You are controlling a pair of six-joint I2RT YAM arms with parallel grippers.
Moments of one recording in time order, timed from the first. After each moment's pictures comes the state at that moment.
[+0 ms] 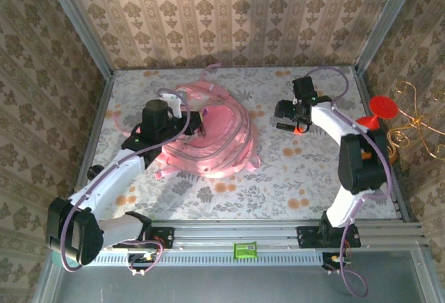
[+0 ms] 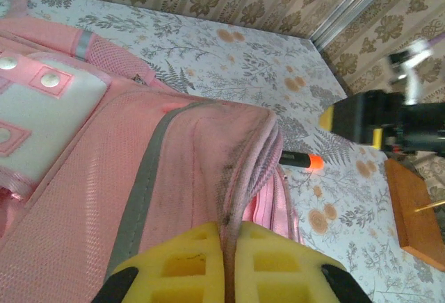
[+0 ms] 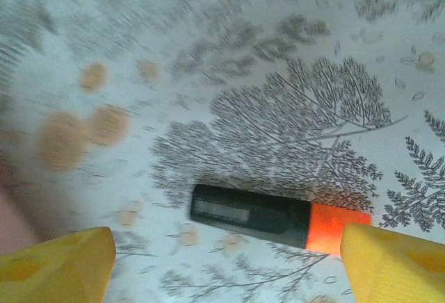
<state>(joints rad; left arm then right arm) -0.46 1.17 0.85 -0.08 0.31 -0.45 0.14 1.79 1.27 -0.52 0.03 0.39</state>
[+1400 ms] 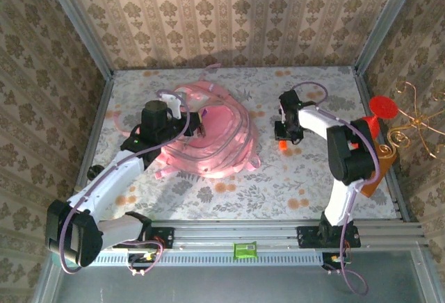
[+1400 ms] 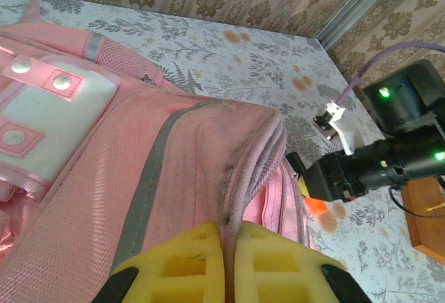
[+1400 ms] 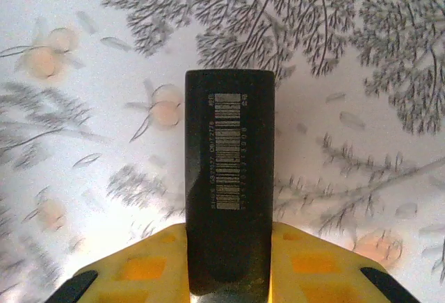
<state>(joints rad) -0.46 1.16 0.84 -0.09 0.29 -0.42 0.22 1.84 1.20 -0.65 -0.05 0.29</state>
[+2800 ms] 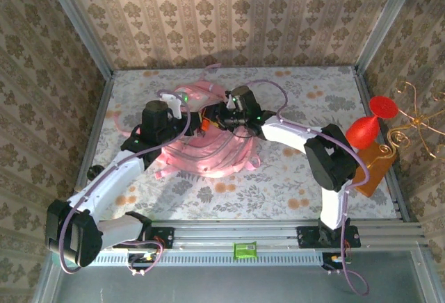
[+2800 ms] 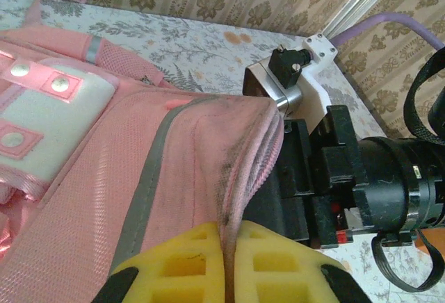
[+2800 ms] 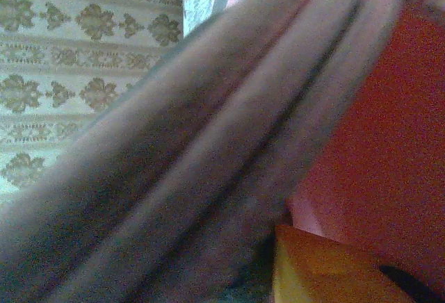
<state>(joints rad) -0.48 1.16 0.84 -0.08 0.27 -0.42 0.60 1.92 1.33 0.10 -0.43 1.12</state>
